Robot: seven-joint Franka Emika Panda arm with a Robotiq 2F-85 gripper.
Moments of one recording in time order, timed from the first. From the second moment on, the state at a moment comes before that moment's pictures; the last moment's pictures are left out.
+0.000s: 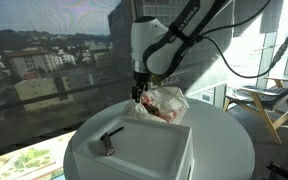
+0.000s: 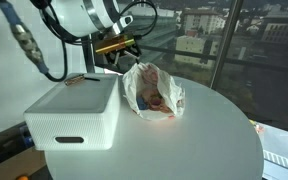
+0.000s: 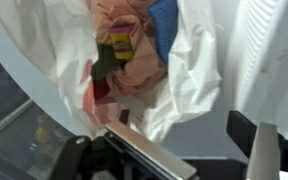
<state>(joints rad) 0.19 0.29 0.03 -1.99 -0.48 2.66 0.06</state>
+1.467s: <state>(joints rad) 0.45 0.58 0.17 -1.54 -0.19 2.10 0.53</state>
